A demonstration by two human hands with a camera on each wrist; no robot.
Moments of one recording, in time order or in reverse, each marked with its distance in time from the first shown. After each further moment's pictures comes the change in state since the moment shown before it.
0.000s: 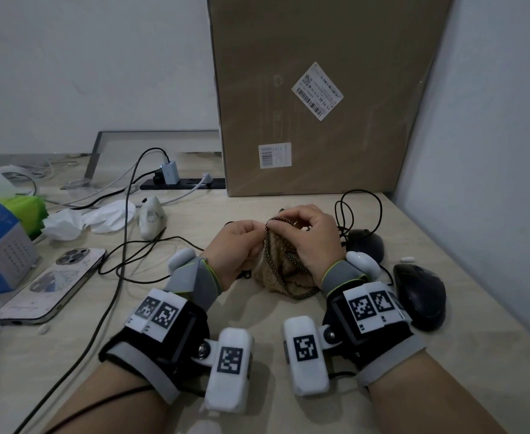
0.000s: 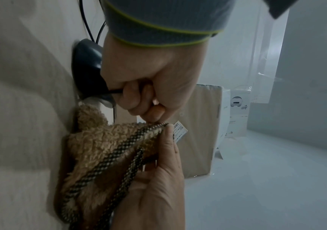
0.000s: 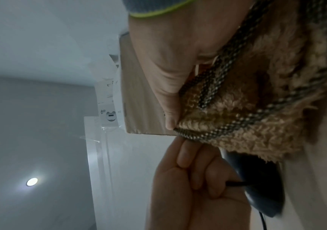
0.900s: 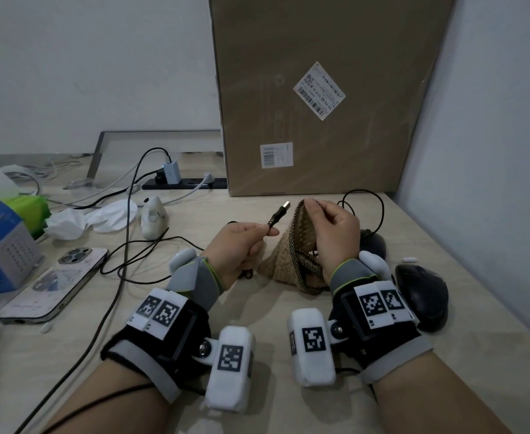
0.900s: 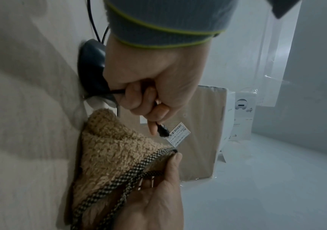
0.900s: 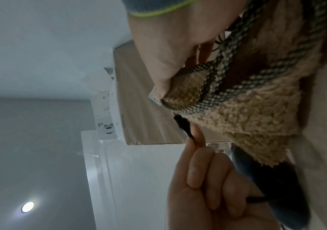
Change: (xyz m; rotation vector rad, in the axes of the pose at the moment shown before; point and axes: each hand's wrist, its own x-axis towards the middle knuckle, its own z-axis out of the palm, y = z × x) left_hand 0.001 0.001 0.000 -0.025 0.015 -0.020; right_hand 0.005 0.005 -0.009 0.129 0.249 0.175
